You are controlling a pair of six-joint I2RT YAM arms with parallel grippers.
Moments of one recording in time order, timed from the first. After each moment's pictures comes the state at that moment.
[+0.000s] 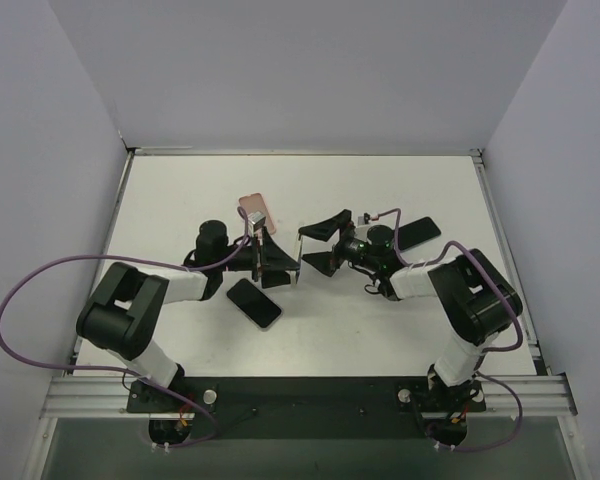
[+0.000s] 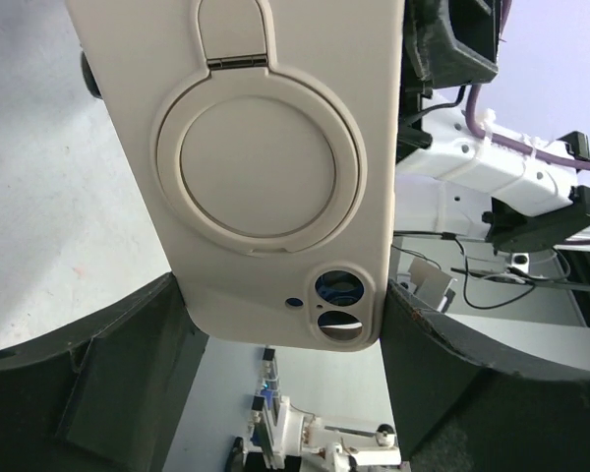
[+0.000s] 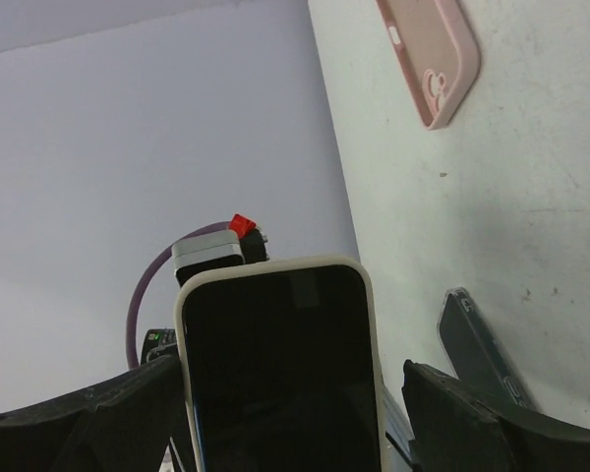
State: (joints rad) left arm -0.39 1.62 0.60 0.75 1.04 -1.29; right arm 0.49 1.70 0.58 0.93 -0.49 1.58
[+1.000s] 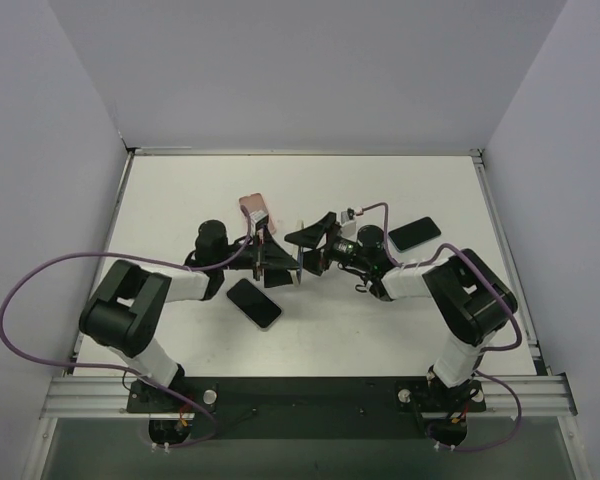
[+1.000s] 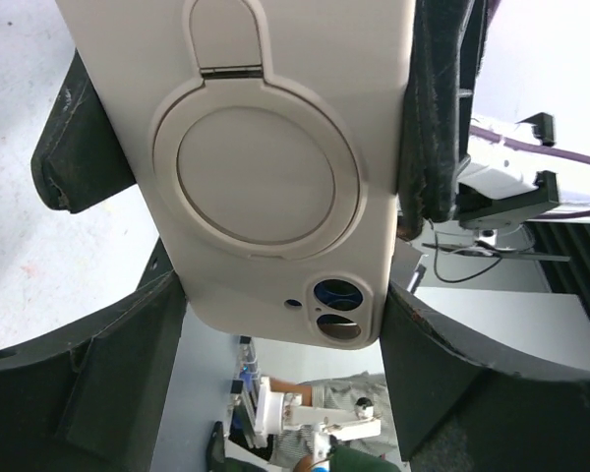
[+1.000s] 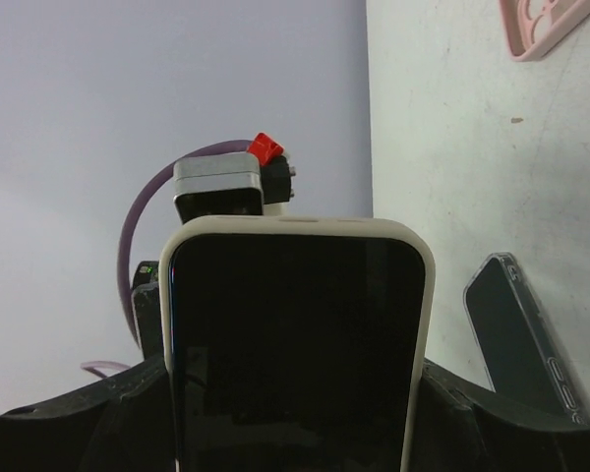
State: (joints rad) left arm -0.40 1.66 0.60 0.99 1.11 -1.48; right arm 0.56 1.74 0.63 1.04 -0.55 1.53
